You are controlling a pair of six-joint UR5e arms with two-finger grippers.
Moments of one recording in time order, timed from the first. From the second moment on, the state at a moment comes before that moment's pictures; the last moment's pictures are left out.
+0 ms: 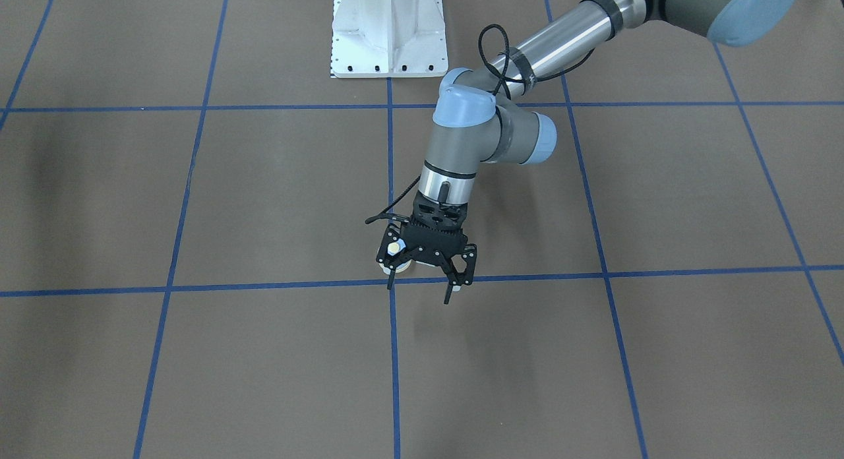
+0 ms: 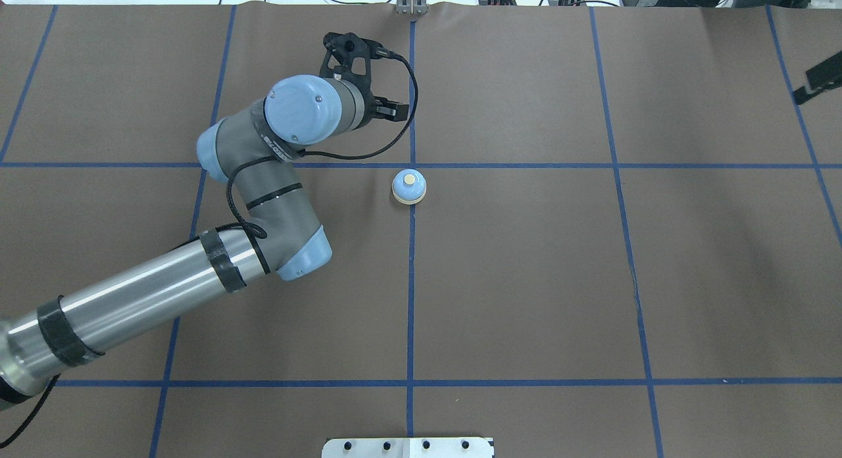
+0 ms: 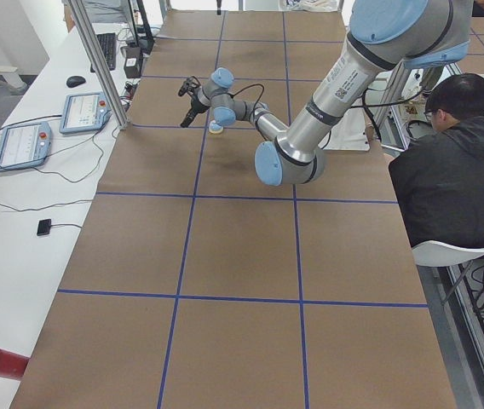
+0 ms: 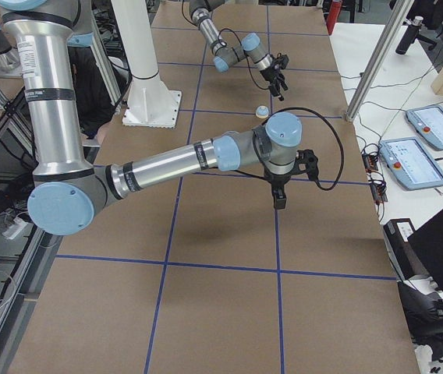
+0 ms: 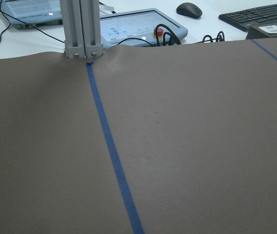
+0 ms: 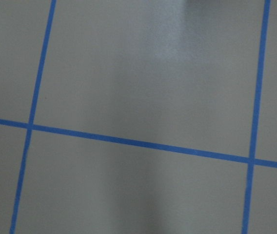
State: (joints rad) left arm -0.67 -2.40 -1.25 -2.16 -1.54 -0.91; right arm 1.32 -1.33 1.77 -1.62 2.35 0.40
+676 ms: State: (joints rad) left arm -0.92 -2.14 -1.47 -2.00 -1.87 -0.65; right arm 0.98 -0.96 1.65 -1.61 2.22 0.93
